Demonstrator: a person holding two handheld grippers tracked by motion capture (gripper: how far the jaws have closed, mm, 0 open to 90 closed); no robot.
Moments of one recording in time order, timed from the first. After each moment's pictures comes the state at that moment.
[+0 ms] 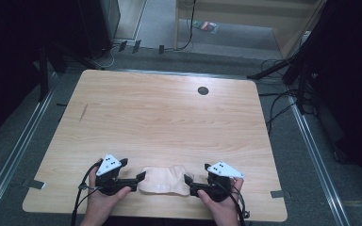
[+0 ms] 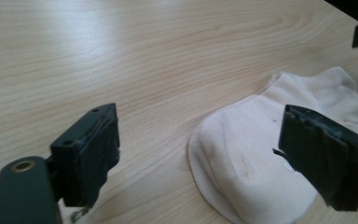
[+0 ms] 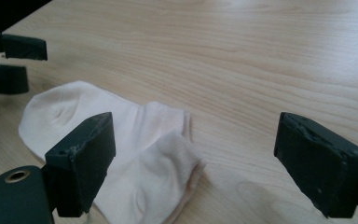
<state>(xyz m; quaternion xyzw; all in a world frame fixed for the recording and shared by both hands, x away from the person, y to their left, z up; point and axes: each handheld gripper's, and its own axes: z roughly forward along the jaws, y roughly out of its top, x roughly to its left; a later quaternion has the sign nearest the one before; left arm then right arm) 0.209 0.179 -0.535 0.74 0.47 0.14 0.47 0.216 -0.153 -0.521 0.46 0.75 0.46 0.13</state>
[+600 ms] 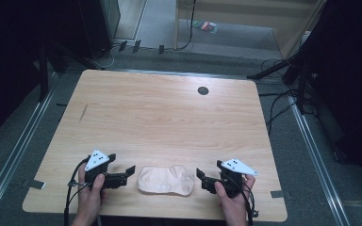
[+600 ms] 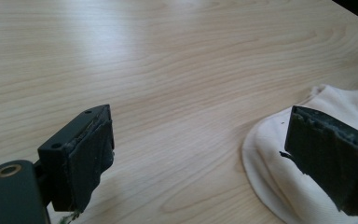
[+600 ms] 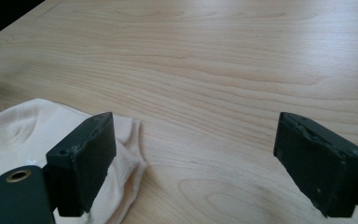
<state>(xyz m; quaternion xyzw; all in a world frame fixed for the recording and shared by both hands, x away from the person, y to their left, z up) 0.217 0.210 -0.535 0.71 0.50 0.17 0.46 0.226 -0.183 -0.520 0.50 0.72 0.46 0.15</state>
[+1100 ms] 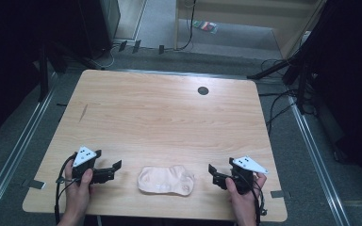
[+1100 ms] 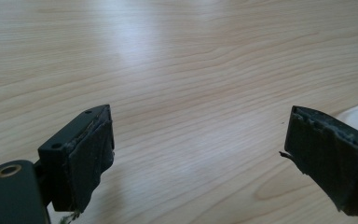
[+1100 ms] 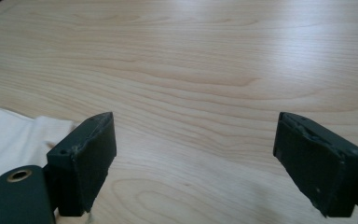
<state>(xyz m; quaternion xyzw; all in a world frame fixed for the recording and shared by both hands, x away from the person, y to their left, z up) 0.228 0.250 -0.545 0.71 0.52 0.21 0.43 0.237 -0.214 -0.524 0.51 0.71 0.44 0.19</state>
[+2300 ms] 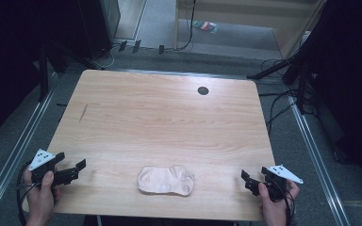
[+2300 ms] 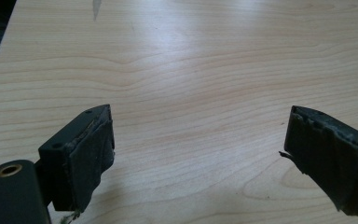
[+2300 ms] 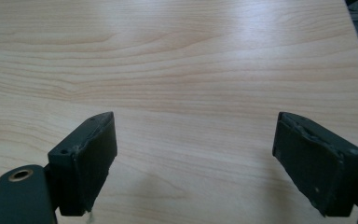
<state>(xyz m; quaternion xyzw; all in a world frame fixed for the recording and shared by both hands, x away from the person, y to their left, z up) 0.207 0.344 -0.549 0.67 0.57 0.24 0.41 0.228 -0.313 -0.546 0.58 0.68 0.40 0.22</state>
